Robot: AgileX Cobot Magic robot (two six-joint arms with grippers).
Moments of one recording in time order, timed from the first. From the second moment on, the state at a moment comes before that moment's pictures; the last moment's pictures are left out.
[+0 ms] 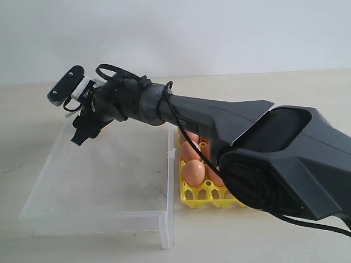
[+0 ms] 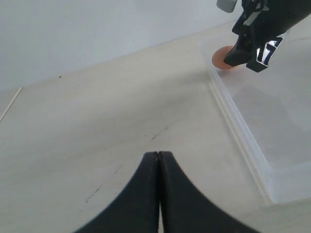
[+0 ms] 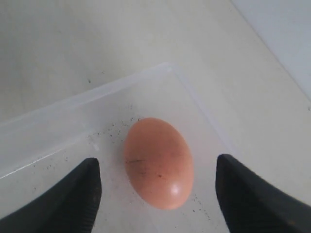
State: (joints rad) left arm -0.02 0.01 0.00 0.03 0.37 0.21; right arm 0.80 2.64 -2.28 -0.30 0.48 -0.13
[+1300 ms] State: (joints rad) left arm -0.02 0.01 0.00 0.03 0.37 0.21; right arm 0.77 2.74 -2.37 -0.12 0.44 -0.23
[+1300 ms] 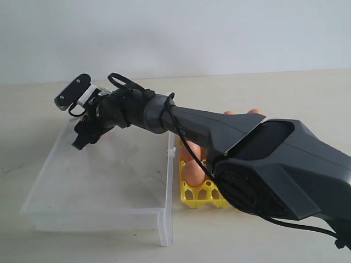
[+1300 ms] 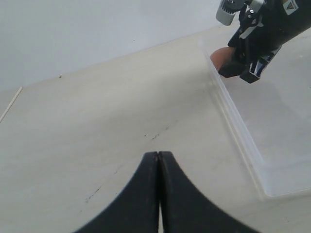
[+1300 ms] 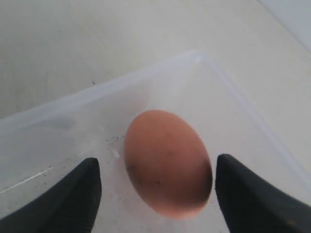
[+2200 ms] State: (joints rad) left arm -0.02 0.01 0.00 0.03 0.37 0.21; right arm 0.77 2.67 -2.38 -0.05 0.69 -0.24
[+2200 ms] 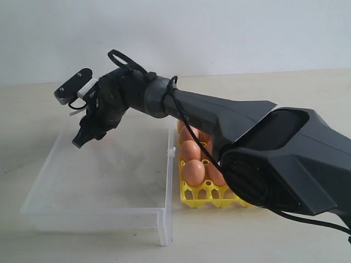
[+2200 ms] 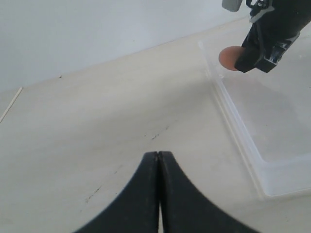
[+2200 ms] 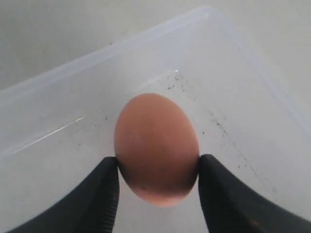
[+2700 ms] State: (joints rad) left arm -0.02 0.01 0.00 0.03 0.37 0.21; right arm 0.80 2.48 -2.19 0.07 0.84 -0.23
